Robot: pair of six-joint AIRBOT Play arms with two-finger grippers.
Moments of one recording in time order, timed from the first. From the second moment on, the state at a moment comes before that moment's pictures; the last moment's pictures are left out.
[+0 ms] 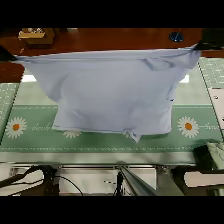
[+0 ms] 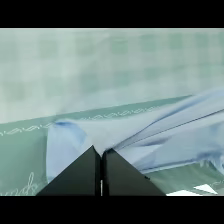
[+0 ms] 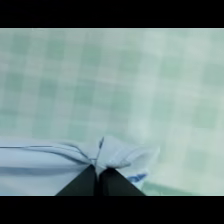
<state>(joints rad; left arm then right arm) 0.27 -1.33 1.82 1.09 -1.68 -1.39 -0.12 -1.59 2.09 -1.30 1.60 1.42</state>
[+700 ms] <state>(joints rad) 0.18 -1.83 1.82 1.09 -1.47 -1.29 -0.08 -1.88 1.94 -1.31 1.52 1.46</state>
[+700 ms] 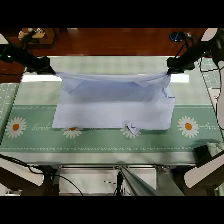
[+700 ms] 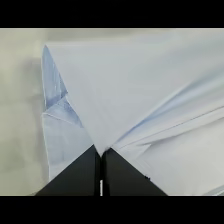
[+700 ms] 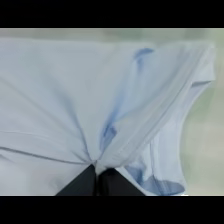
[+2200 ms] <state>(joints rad) 0.49 -1.52 0.92 0.97 -1.49 -1.29 -0.55 -1.28 0.94 -0.96 1.44 1.20</state>
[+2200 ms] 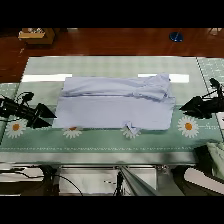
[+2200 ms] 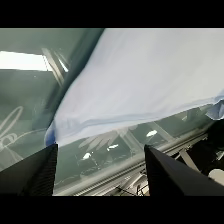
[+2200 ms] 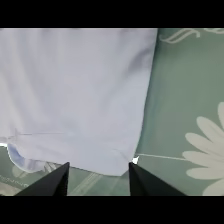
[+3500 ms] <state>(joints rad) 0.35 -1.59 0.90 1.03 -1.39 -1.37 -0.55 -1.26 0.93 -0.95 1.44 1.18</state>
